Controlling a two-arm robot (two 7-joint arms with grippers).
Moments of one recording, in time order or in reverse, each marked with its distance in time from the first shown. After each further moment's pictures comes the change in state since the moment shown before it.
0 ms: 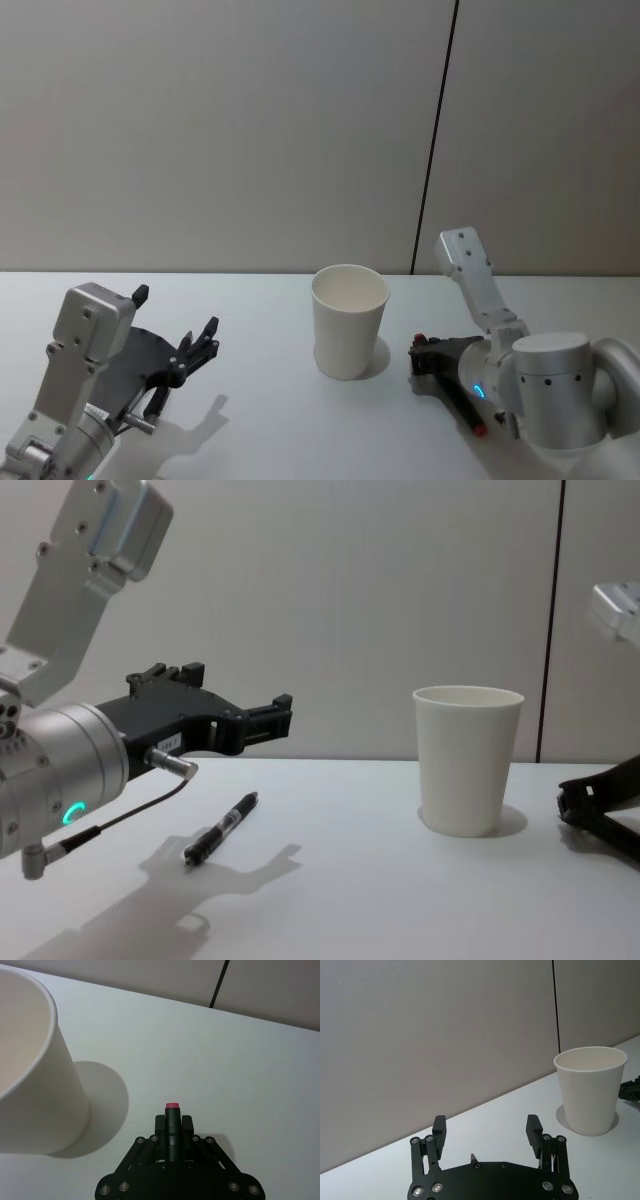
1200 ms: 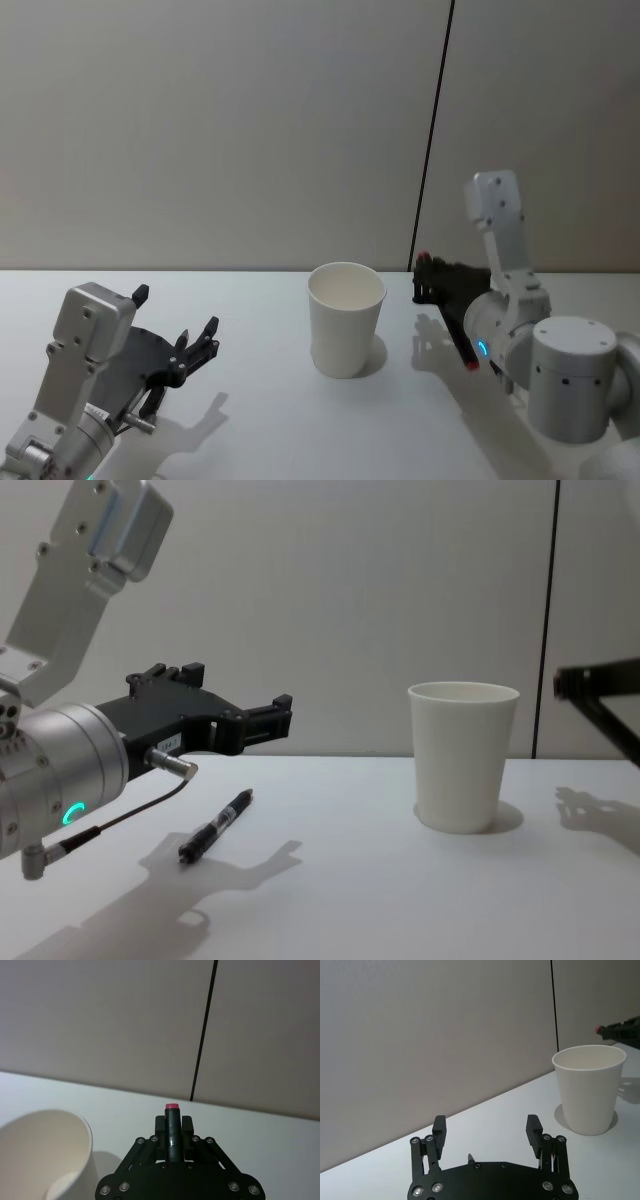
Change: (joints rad) left arm 0.000 0.000 0.000 0.000 0.000 0.000 0.000; right arm -0.029 -0.039 0.062 -0.092 -0.021 -0.284 -0.023
